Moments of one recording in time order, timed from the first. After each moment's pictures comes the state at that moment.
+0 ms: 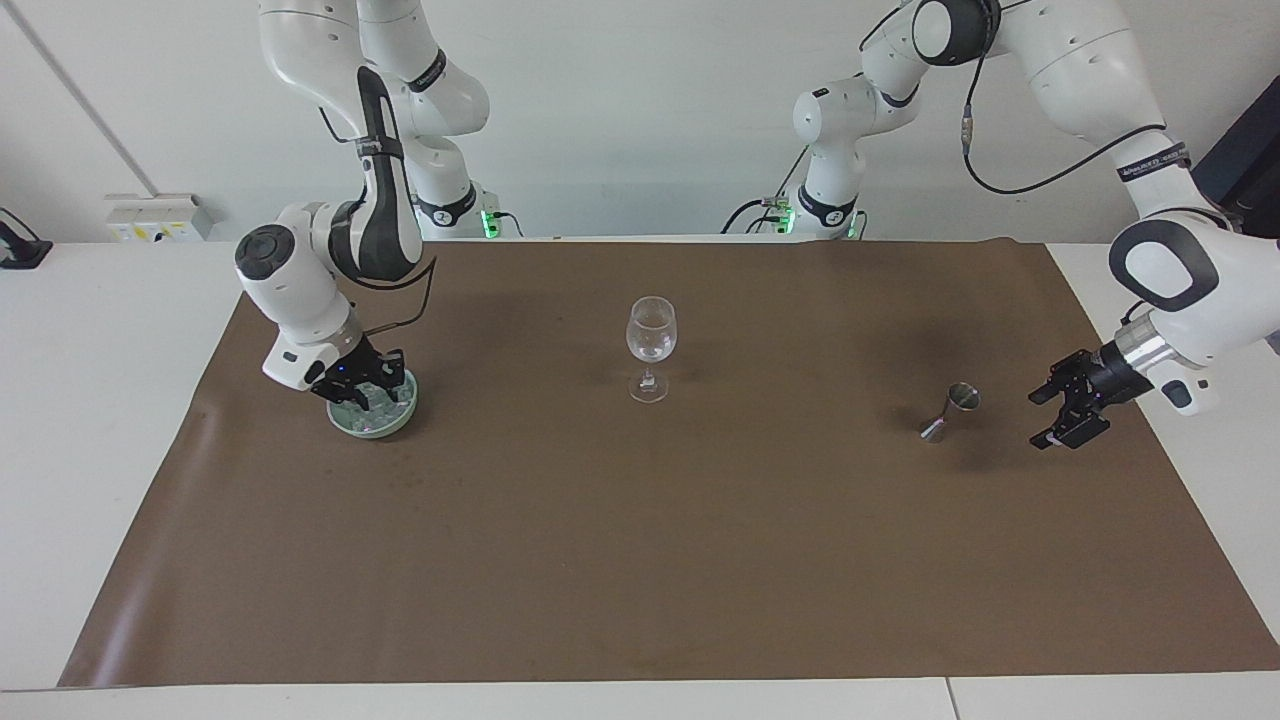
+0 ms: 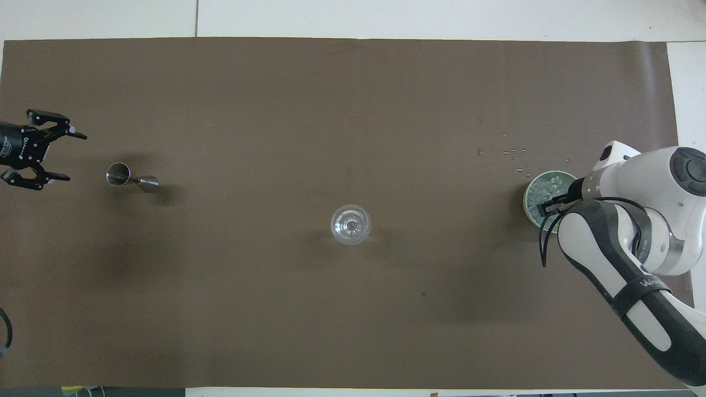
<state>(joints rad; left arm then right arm) 0.20 0.35 0.05 -1.67 -0.35 1.94 -0.58 -0.02 0.10 -0.06 -2.27 0.07 2.34 -0.41</state>
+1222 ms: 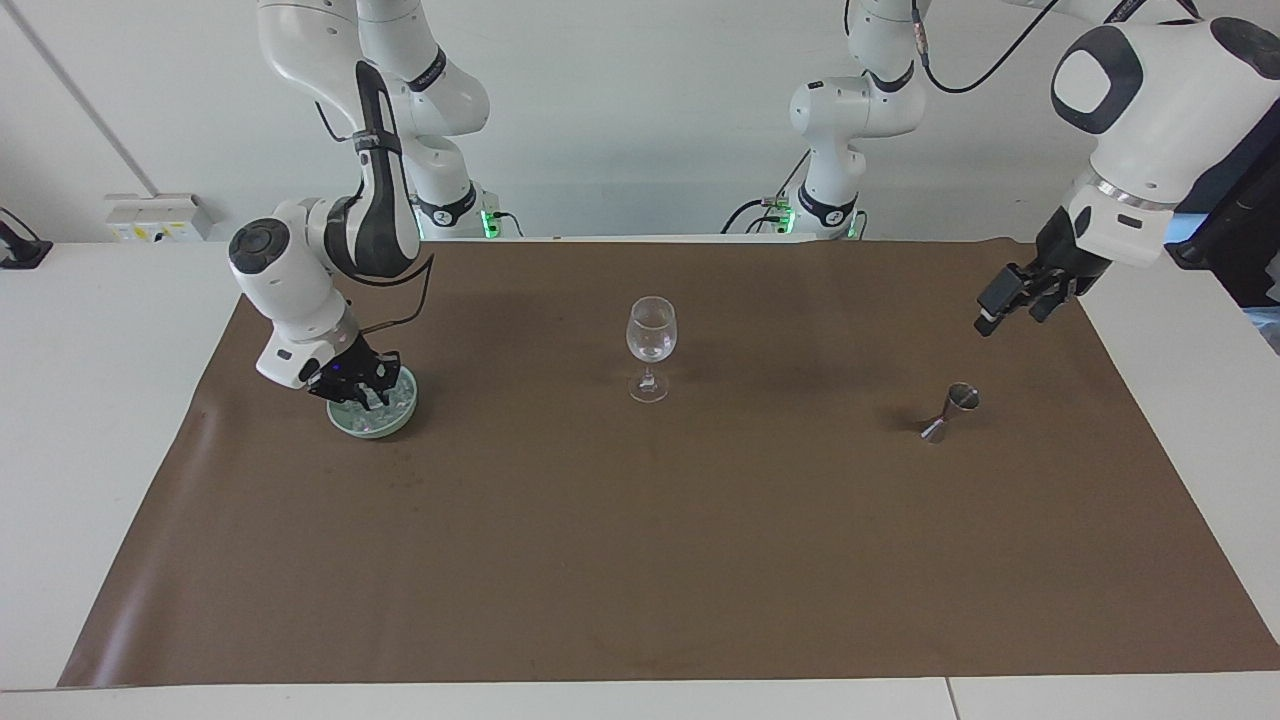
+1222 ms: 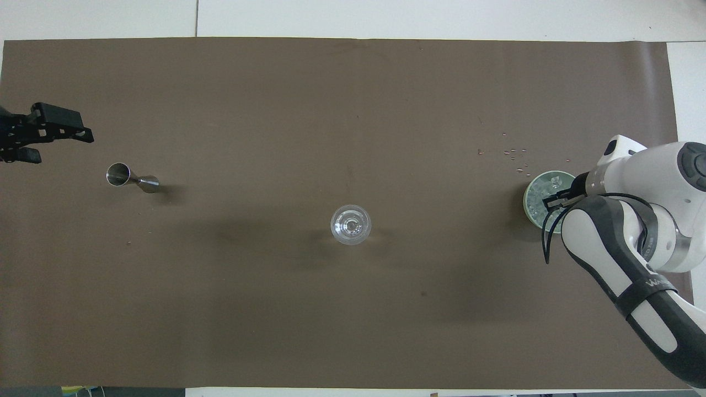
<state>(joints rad) -0.05 0.02 0.03 -1.67 -0.11 1.73 -0.15 -0.01 0.09 -0.05 -2.22 0.07 2.30 -0.41</state>
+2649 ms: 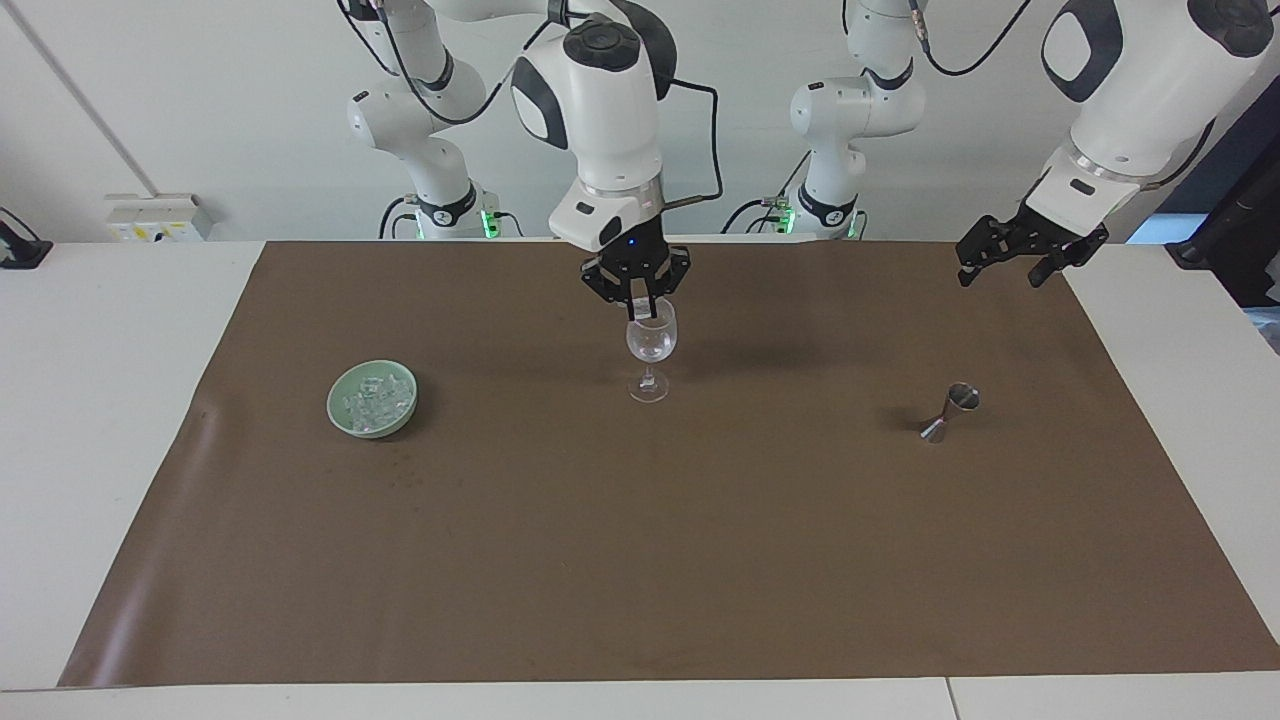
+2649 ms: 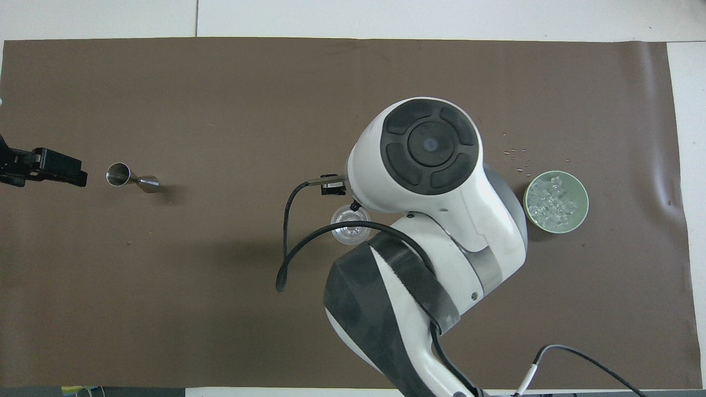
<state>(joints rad) -0.01 -0.02 -0.04 -1.64 -0.02 1.55 0.06 0.60 0.22 0.03 -1.55 0.05 1.89 0.57</state>
